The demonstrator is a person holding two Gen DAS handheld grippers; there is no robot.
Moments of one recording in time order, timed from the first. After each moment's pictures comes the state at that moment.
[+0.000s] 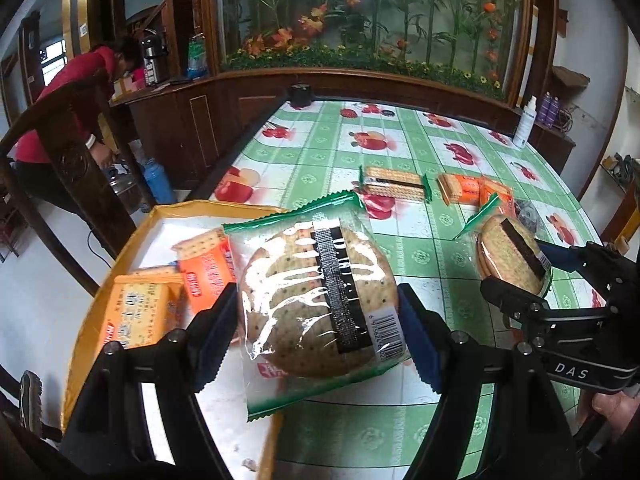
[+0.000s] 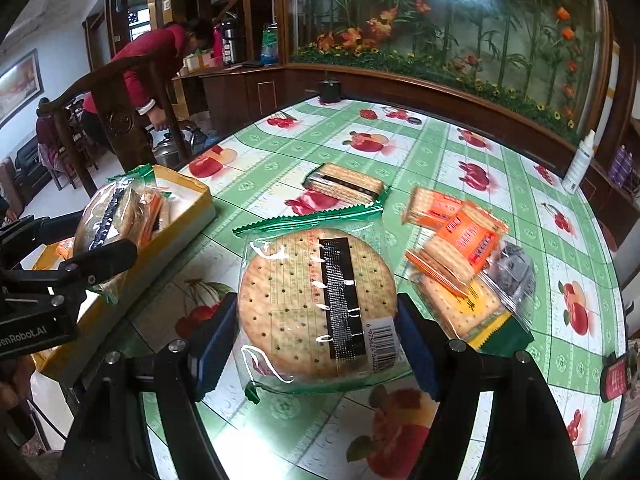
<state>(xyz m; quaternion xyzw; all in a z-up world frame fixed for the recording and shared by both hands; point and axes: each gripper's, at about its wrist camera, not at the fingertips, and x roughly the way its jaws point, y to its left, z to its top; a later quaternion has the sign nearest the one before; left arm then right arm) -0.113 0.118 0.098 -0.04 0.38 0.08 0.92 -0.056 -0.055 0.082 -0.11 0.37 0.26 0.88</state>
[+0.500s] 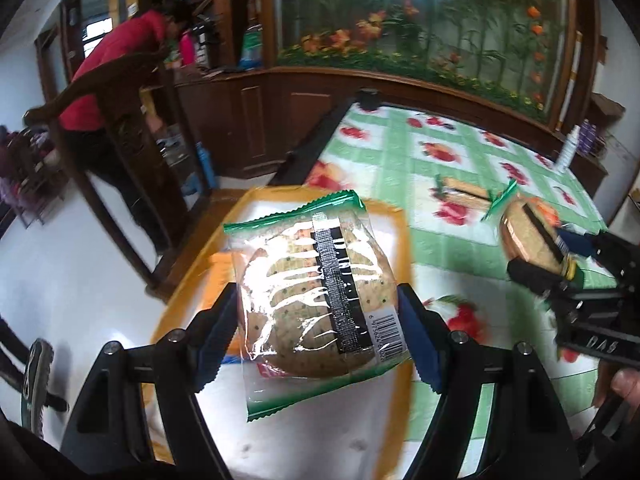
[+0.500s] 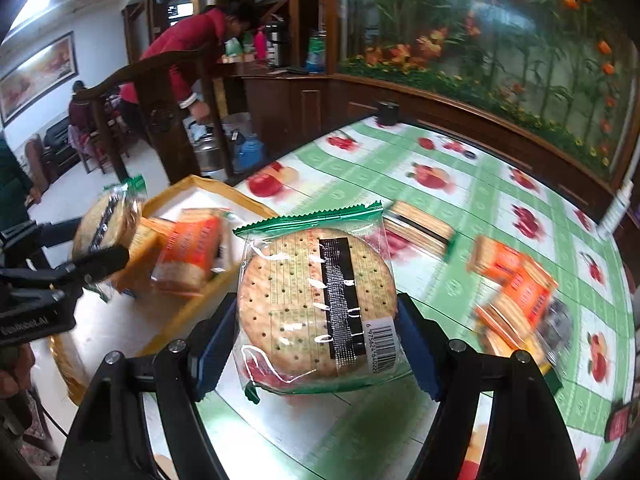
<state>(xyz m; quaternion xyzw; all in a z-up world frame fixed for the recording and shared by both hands) -0.154 0.197 0.098 -0.07 0.38 0.15 0.91 -0.062 0.014 0.098 -0.14 0.35 0.33 0.87</state>
